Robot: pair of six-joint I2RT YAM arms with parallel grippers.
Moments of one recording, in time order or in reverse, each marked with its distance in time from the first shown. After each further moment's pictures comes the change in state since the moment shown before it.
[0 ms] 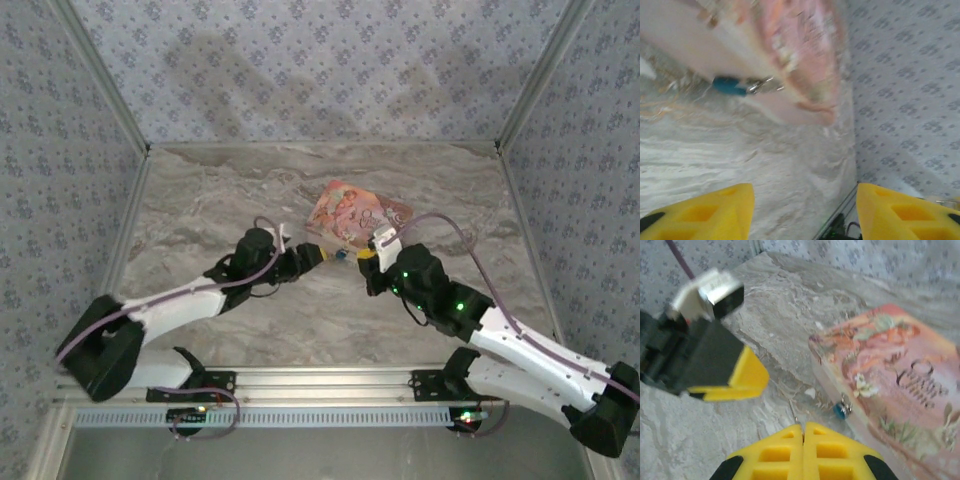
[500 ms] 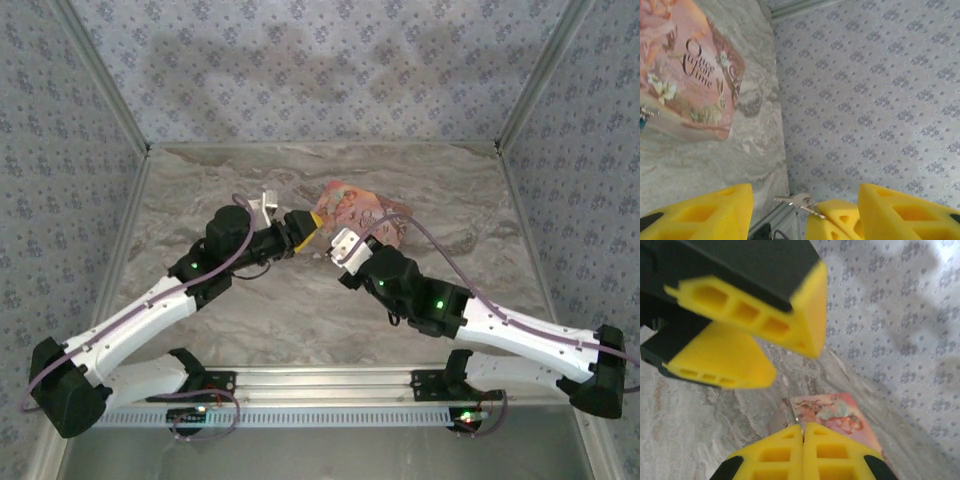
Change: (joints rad) left arm -0.041 -0.159 0.251 -0.233 -0.020 -0.137; right arm 0.253 0.146 0.159 0.120 0.351 -0.453
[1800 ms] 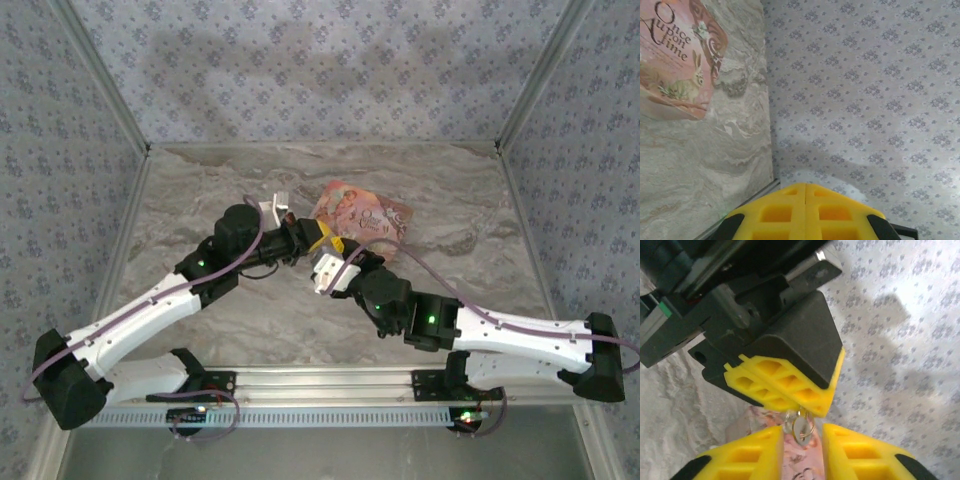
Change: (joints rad) left arm -0.040 0.022 0.036 0.001 -0.003 -0.053; right arm 0.141 0.015 -0.035 0.120 0.206 -0.264
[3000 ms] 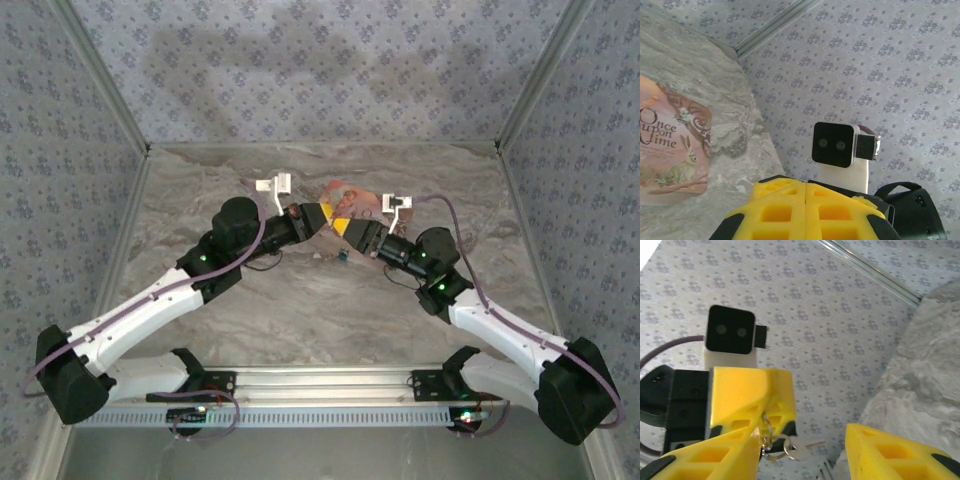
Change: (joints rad) left arm -0.027 0.039 0.072 0.104 -0.107 0.317; right arm -0.668 0.034 -0.251 0.695 -1.220 1.729
